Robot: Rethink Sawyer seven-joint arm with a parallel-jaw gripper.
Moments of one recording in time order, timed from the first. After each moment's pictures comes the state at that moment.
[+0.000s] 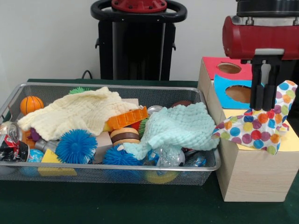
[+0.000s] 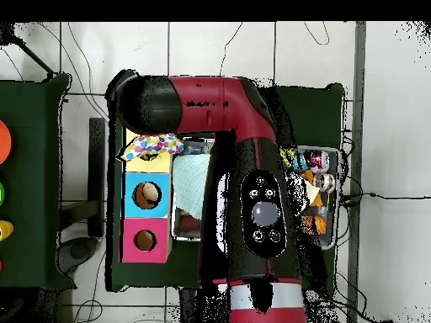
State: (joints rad) arm -0.14 -0.63 0.14 1.12 -0.12 0.77 1.83
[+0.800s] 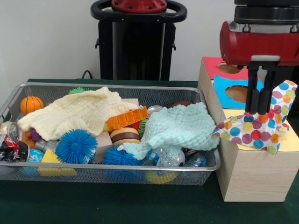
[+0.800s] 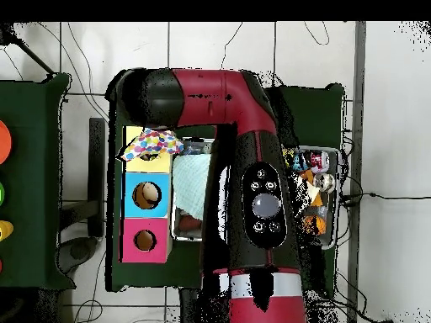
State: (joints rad) arm -0.14 -0.59 0.14 1.07 -0.12 0.85 1.83
